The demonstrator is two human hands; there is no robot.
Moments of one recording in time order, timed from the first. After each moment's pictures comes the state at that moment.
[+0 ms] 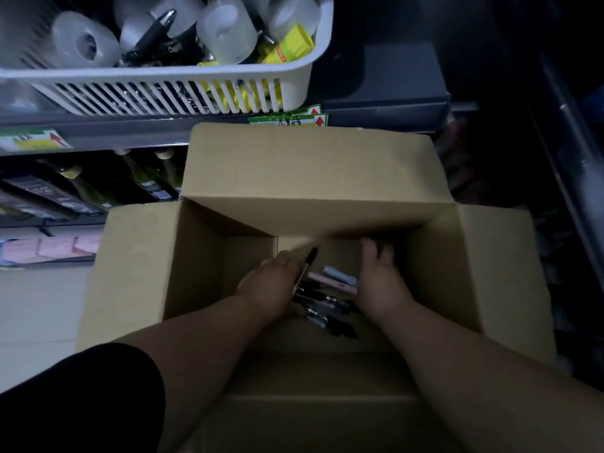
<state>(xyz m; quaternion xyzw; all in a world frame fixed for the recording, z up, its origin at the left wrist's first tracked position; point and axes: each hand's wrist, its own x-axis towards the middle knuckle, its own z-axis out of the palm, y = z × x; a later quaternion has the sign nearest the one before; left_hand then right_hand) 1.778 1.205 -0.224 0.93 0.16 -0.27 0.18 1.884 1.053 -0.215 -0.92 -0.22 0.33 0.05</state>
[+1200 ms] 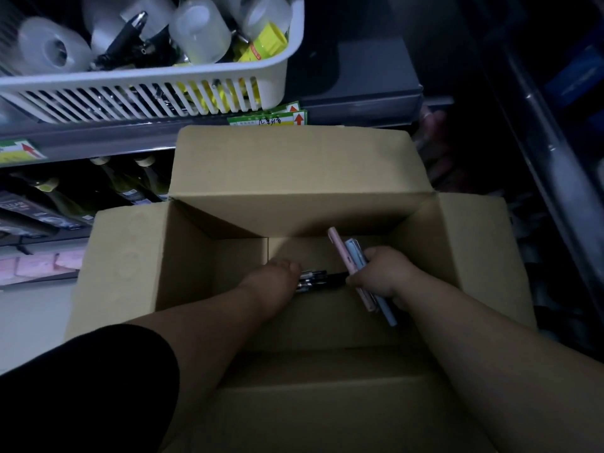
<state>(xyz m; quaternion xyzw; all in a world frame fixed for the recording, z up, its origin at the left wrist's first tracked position) 1.790 1.198 -0.224 0.95 0.04 -0.29 0.09 1.901 1.052 -0.174 -0.88 -0.07 0.45 0.15</state>
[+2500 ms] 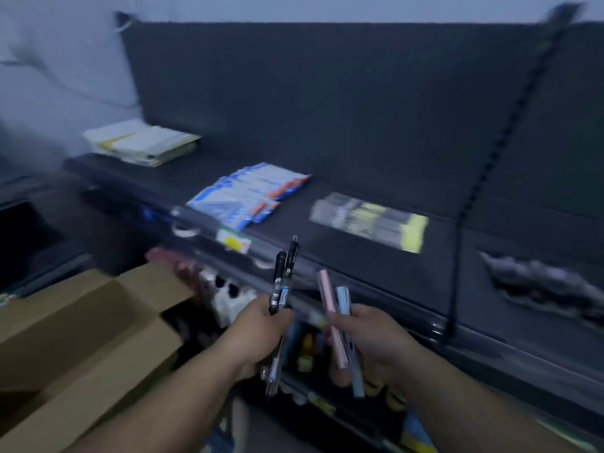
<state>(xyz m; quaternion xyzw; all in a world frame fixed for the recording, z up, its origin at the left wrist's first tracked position) 1.604 0.816 0.052 0.83 -0.08 -0.20 0.51 1.542 0.643 0.049 -0.69 0.26 0.10 0.67</state>
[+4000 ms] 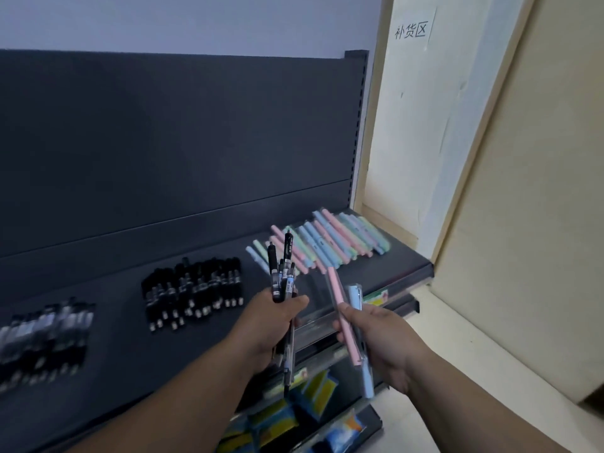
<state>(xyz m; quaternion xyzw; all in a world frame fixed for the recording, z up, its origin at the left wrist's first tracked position) 1.197 0.237 0.086 0.64 -0.38 -0.49 0.46 1.019 0.223 0.089 -0.45 0.50 -0.34 0.66</state>
